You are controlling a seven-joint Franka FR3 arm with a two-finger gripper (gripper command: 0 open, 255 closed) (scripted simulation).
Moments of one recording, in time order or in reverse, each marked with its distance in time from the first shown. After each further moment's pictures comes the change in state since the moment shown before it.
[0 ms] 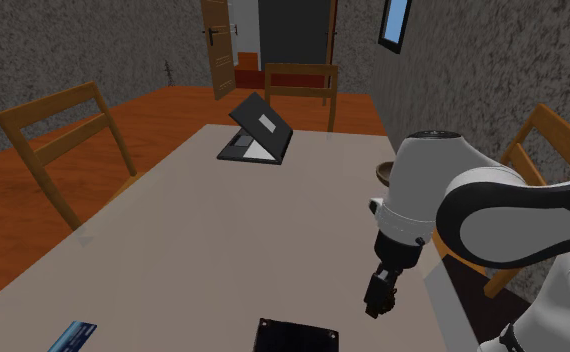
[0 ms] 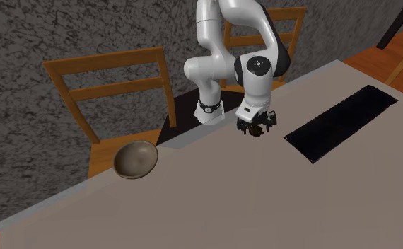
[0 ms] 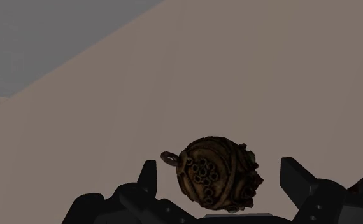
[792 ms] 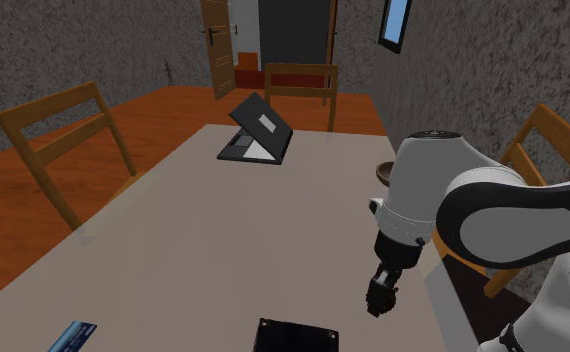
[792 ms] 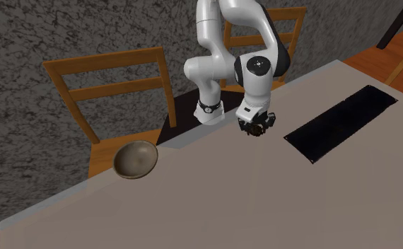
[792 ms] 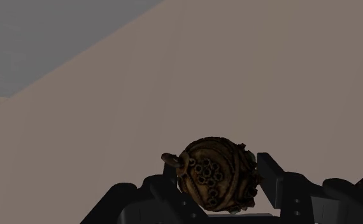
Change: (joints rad) arm 0.000 0.000 0.000 -0.001 0.000 0.000 0.000
